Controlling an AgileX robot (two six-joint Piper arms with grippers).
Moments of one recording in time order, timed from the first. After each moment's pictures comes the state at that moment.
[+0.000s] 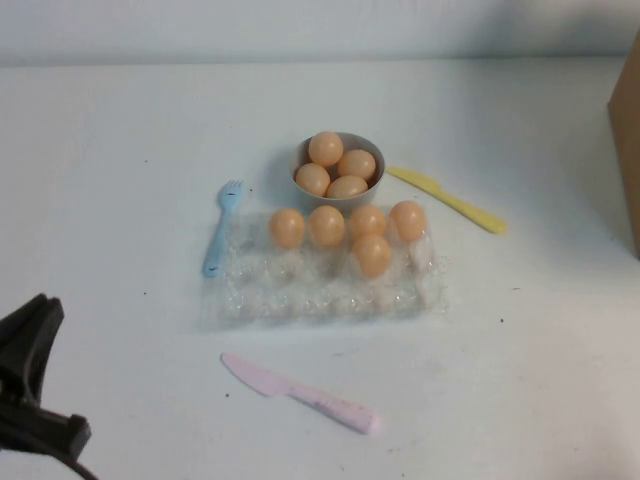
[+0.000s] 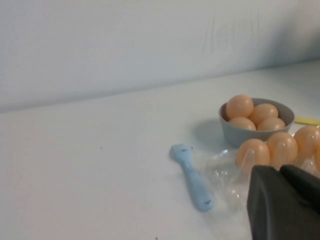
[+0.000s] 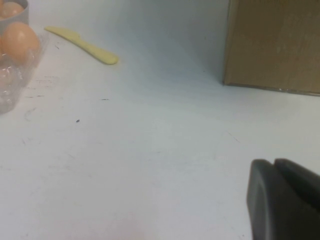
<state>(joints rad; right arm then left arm) 0.01 -0.01 0.02 0.12 0.37 -0.08 -0.33 0.59 -0.18 0.02 -0.25 0.01</state>
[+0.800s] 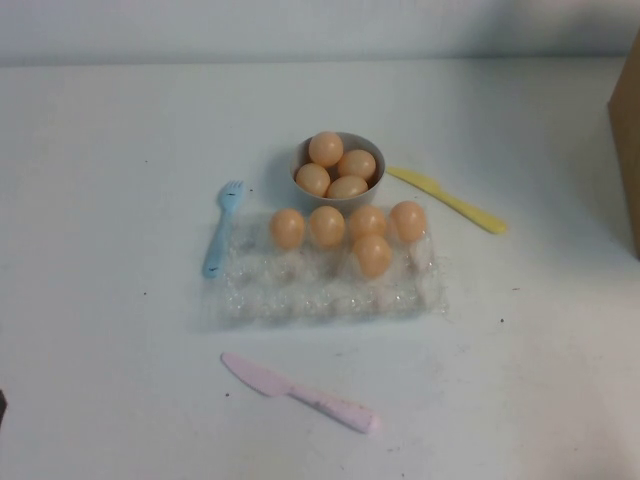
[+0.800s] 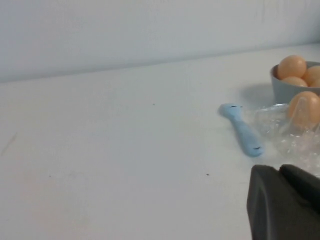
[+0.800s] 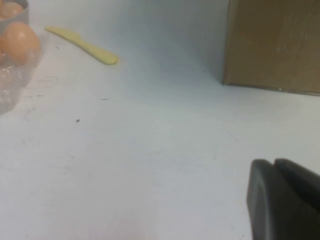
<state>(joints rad) 0.01 -0.01 0.02 0.12 0.37 -0.08 -0.19 0.13 0.02 0.06 0.01 -0.02</state>
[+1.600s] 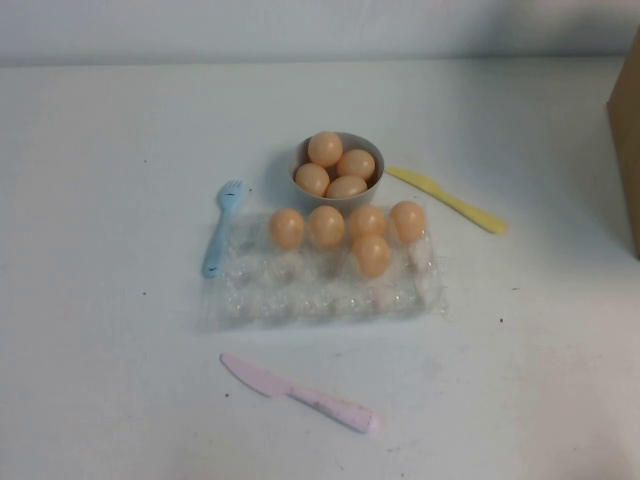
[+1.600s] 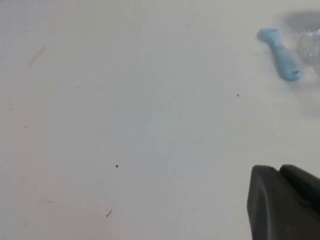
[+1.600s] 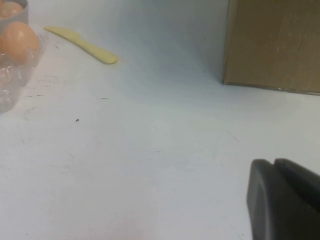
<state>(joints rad) 0.01 -0.01 0.02 0.12 0.37 -0.08 -0.03 -0.01 0.03 -0.08 0.34 0.11</state>
